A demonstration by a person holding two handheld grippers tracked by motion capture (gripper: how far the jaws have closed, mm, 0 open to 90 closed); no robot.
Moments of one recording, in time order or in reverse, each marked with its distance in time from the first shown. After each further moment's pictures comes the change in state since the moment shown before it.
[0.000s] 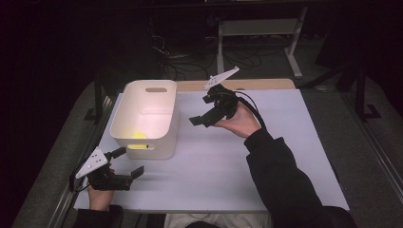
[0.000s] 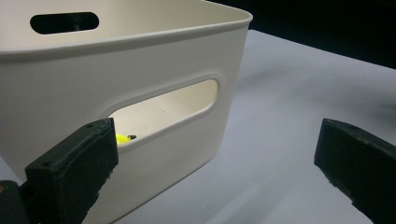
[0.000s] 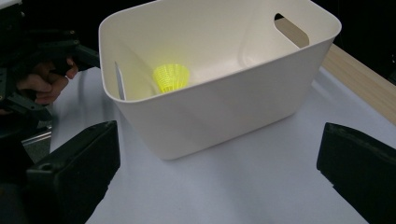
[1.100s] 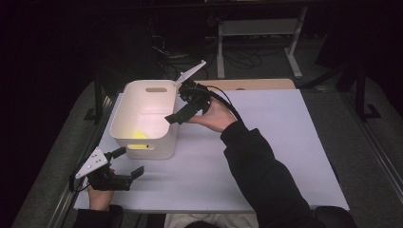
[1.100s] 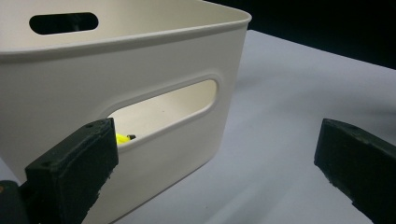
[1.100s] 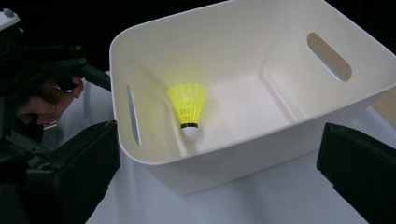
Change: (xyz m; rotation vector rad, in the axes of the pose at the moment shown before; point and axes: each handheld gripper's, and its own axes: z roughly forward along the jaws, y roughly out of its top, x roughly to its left) left arm 0.000 0.000 0.000 0.001 -0.002 0.002; right arm 0.023 0.050 0.044 0.072 0.023 -0.037
